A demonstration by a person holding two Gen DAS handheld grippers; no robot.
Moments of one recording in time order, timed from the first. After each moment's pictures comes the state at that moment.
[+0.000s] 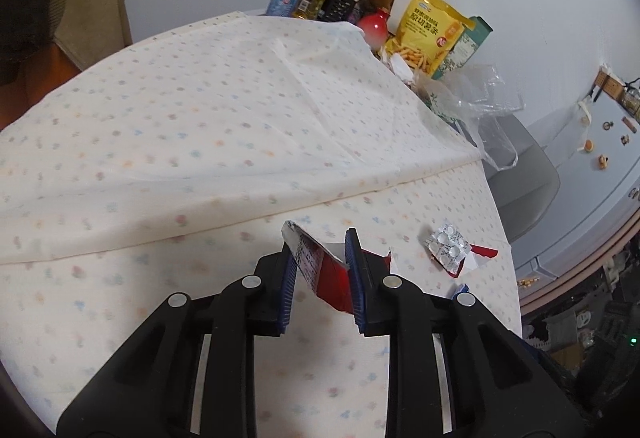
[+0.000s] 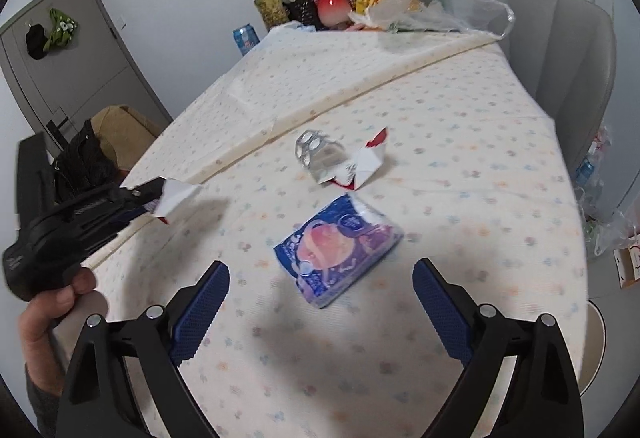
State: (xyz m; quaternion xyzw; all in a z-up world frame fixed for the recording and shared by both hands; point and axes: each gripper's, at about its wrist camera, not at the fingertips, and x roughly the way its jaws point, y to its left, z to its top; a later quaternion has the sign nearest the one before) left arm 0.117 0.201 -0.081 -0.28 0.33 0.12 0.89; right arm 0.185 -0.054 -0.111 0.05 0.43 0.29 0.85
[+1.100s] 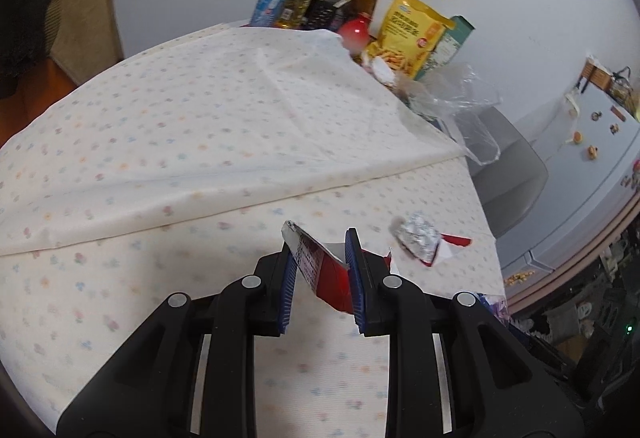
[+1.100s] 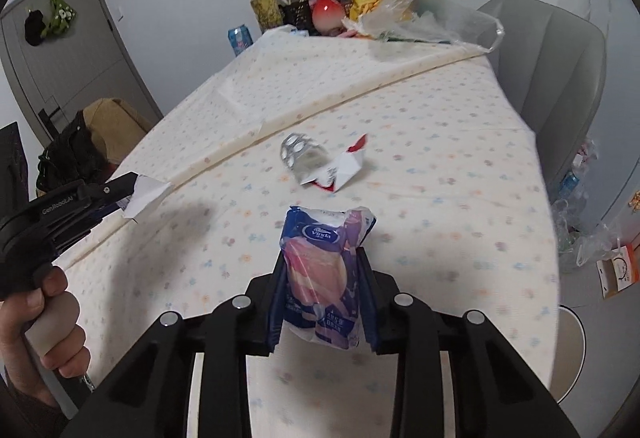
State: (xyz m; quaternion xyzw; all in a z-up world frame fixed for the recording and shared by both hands) left arm 0.109 0.170 -0.062 -0.26 0.32 0.10 0.90; right arm 0.176 -0.092 -0.090 0.04 0.40 0.27 0.88
